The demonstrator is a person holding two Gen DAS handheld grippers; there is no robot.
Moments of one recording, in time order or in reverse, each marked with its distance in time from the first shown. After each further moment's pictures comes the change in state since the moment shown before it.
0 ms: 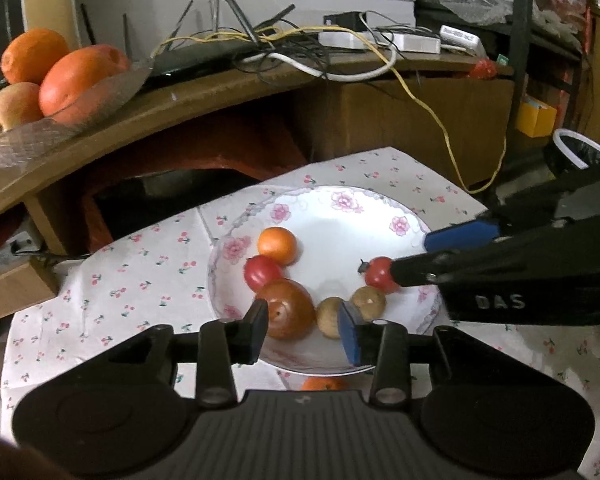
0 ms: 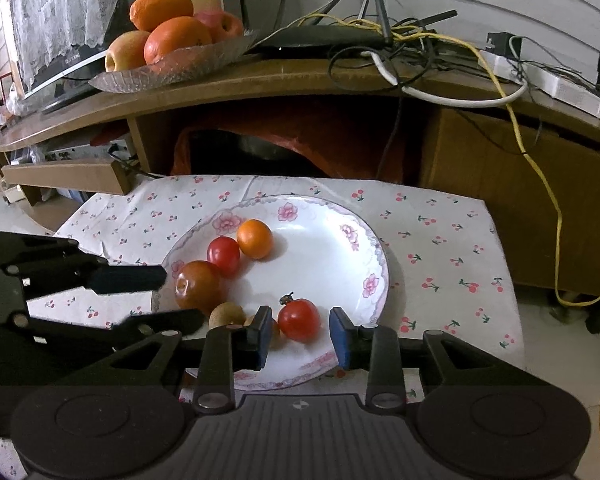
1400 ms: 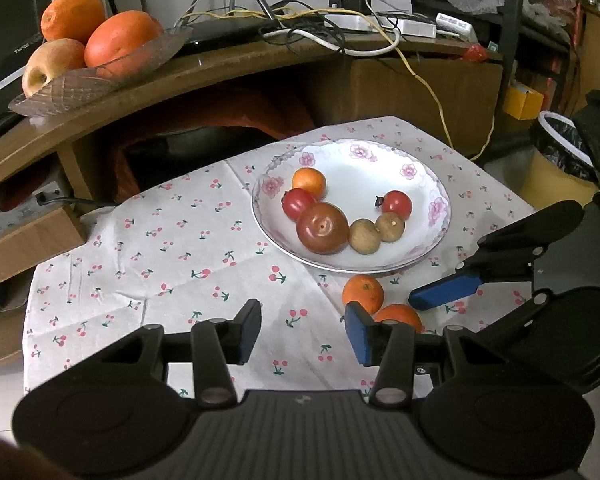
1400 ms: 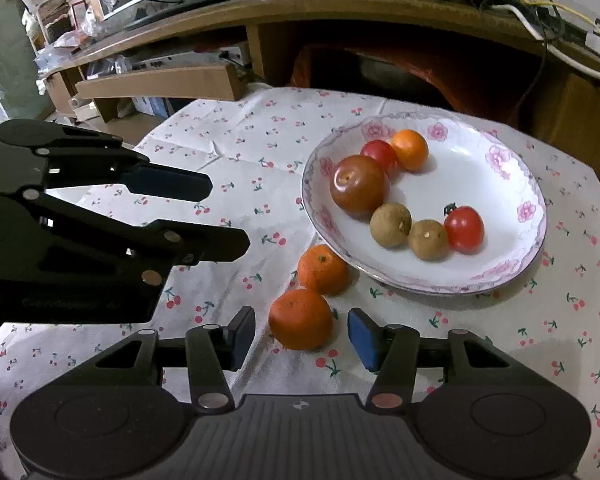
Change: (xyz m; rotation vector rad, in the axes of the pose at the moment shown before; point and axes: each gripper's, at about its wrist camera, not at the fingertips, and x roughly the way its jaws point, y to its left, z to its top) left arm -0.037 0.040 -0.042 0.004 0.061 -0.051; right arm 0.008 0.072 -0.041 -0.137 0.180 0.189
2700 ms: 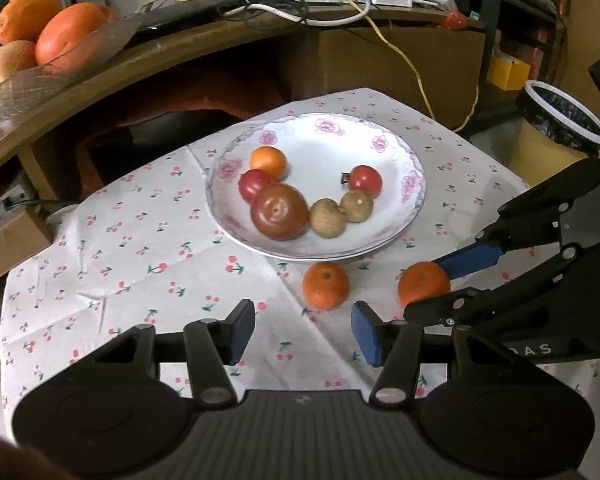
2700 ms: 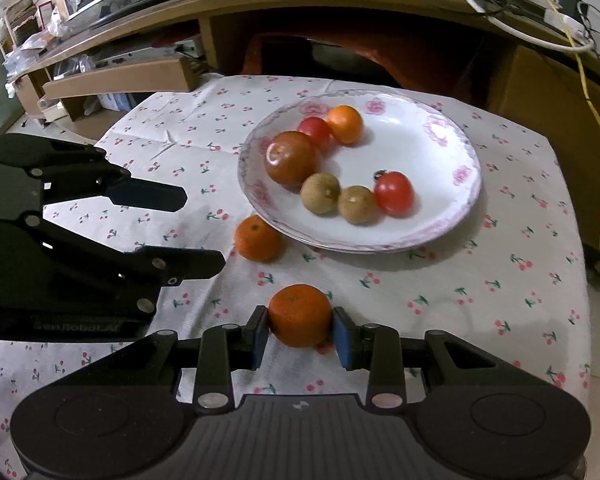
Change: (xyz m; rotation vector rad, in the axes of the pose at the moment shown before) left arm 0.023 -0.028 0.004 0.060 0.066 -0.034; right arm -0.016 -0.027 -0.012 0.051 0.034 -0.084
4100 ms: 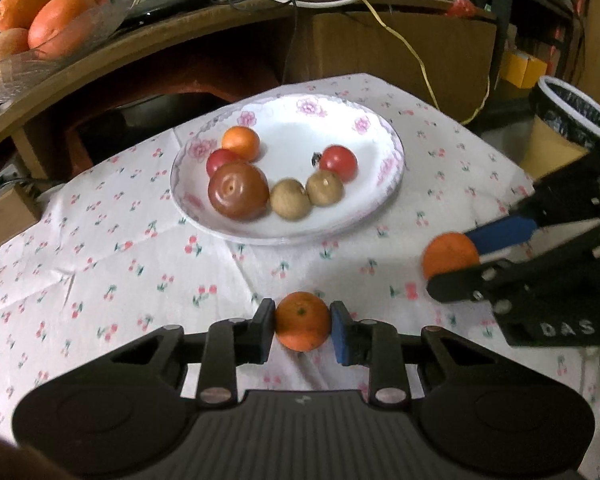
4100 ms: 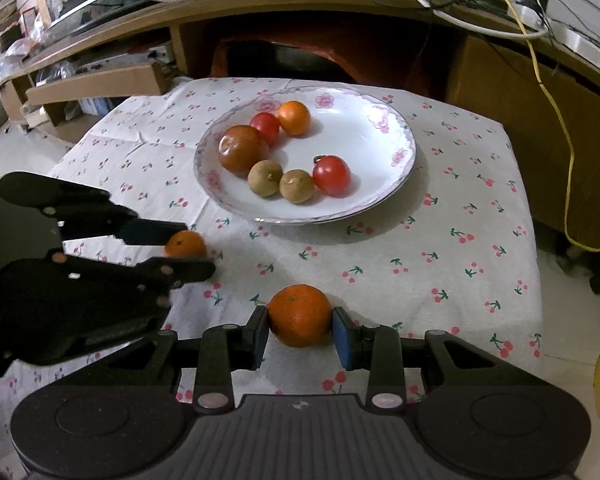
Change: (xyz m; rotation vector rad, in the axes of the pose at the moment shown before) left arm 0.013 -0.038 -0.013 -0.048 0.020 0.062; right arm -0.019 -0.022 -0.017 0.012 -0.007 -0.056
